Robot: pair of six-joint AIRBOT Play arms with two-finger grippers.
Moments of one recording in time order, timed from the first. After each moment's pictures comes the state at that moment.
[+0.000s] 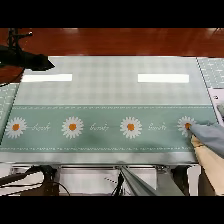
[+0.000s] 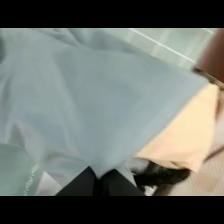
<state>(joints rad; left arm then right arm) 0.12 -1.37 1.44 1.04 -1.15 -1.14 -1.26 -0.70 1.18 -1.58 1.81 1.53</state>
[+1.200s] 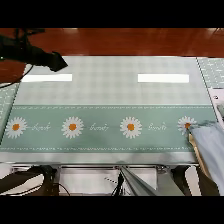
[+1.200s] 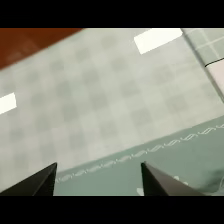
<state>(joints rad) -0.13 -1.27 1.49 1.23 -1.23 -1.20 -0.72 -0.70 1.17 -1.04 1.35 1.35</state>
